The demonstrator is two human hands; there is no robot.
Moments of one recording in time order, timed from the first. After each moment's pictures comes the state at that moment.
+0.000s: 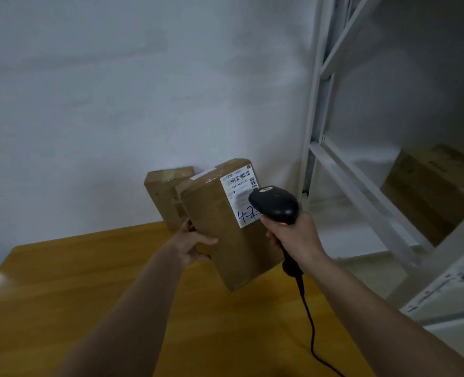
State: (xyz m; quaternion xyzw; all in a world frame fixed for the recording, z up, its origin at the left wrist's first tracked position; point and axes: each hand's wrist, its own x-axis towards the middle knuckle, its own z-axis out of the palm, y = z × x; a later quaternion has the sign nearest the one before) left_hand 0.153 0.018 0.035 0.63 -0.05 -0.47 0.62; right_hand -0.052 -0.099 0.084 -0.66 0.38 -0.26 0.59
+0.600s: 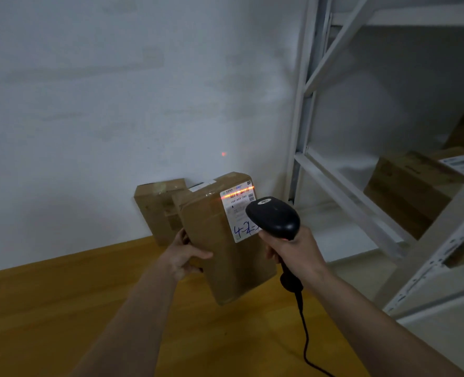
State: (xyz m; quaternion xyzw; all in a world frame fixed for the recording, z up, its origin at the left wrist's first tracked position) left_hand 0.173 0.033 0.026 0.63 -0.10 -0.48 0.60; right_hand -0.059 -0.055 0.097 -0.69 0.39 -0.26 0.56
